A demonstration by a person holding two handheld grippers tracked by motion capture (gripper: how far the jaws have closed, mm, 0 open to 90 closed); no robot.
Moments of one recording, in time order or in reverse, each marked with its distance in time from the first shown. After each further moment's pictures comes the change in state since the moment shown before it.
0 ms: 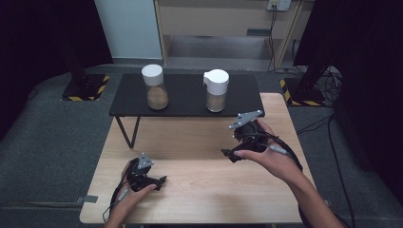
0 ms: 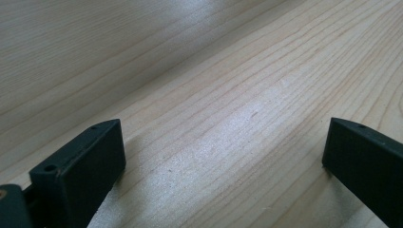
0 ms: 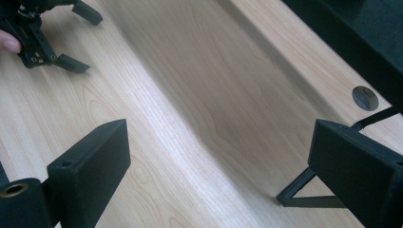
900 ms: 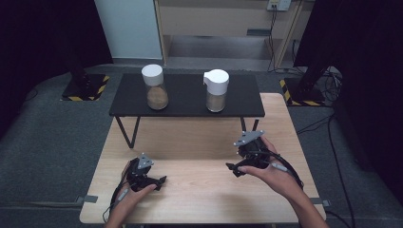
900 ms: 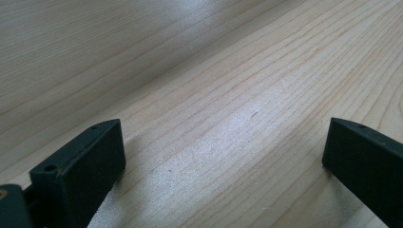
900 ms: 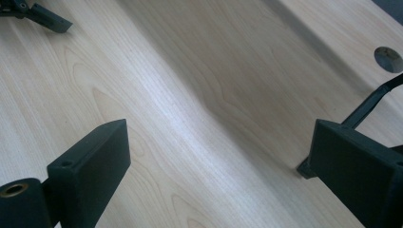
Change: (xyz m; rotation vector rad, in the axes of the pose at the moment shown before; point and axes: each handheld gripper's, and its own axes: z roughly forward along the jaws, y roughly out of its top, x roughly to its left) left arm 0.000 0.000 0.000 0.000 0.001 0.000; right arm 0.012 -0.052 0.026 0.016 -0.017 0.023
